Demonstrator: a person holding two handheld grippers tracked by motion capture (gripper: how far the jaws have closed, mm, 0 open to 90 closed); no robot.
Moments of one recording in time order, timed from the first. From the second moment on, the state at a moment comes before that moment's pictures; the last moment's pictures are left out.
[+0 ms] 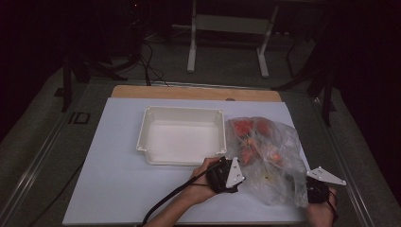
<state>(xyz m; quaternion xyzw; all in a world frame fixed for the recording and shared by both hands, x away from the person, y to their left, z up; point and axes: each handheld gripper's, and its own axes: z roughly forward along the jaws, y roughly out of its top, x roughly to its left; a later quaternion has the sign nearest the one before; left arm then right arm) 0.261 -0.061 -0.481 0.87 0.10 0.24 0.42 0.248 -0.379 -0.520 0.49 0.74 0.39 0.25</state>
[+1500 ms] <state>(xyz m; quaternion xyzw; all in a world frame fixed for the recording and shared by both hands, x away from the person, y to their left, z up) 0.266 0.004 -0.490 0.85 0.18 0.18 0.46 0.237 -0.392 -0.486 0.48 0.73 0.39 0.28</state>
